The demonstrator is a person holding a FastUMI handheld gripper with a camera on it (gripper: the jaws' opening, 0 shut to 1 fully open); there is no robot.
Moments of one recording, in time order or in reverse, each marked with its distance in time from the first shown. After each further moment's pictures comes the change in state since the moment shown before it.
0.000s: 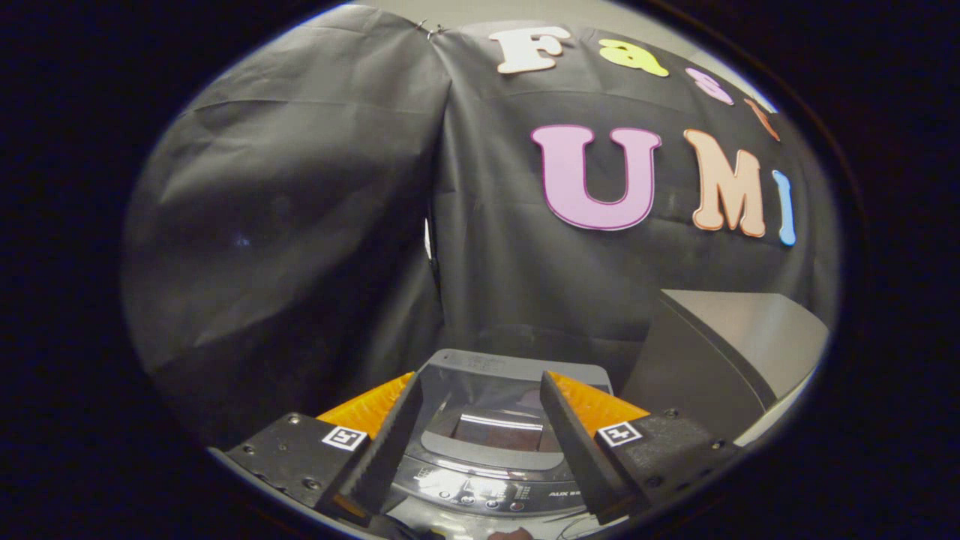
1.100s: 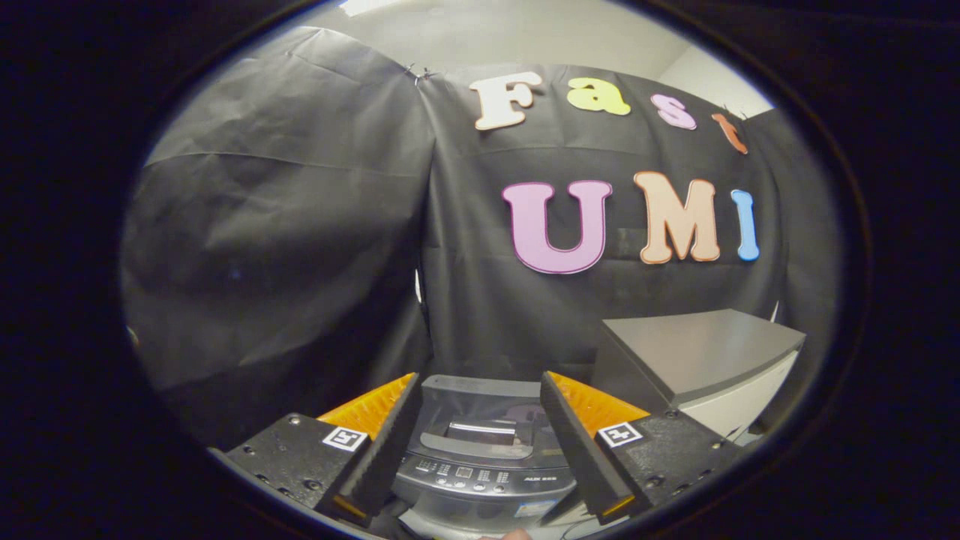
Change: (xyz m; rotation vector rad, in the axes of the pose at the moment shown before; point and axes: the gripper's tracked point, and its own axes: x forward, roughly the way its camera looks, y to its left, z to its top) arm -0.109 -0.023 0.038 0.019 -0.163 -0.076
